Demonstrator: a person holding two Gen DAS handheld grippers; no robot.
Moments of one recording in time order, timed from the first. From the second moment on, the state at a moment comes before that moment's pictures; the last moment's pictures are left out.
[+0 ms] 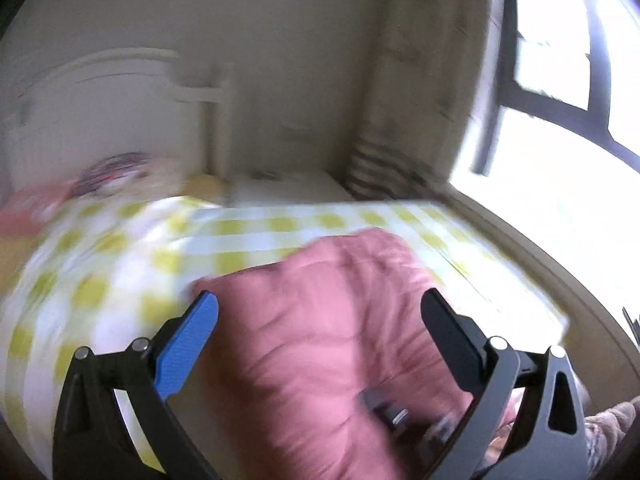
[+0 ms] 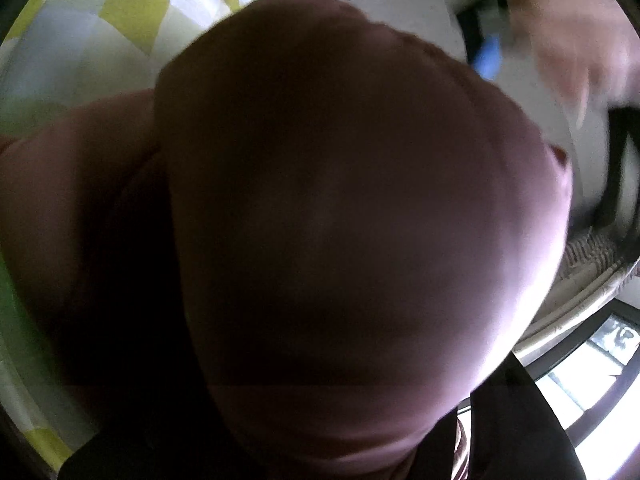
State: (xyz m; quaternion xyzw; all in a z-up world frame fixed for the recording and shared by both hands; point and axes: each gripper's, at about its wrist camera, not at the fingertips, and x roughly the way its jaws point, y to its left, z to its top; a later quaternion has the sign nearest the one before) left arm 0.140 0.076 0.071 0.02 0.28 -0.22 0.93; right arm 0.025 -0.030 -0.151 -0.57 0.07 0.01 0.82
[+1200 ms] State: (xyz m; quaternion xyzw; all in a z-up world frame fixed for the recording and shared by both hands) left arm 0.238 0.058 -0.039 0.13 0.36 -0.15 0.91; right arm 0.009 -0.183 -0.082 -0.27 0.24 0.19 0.92
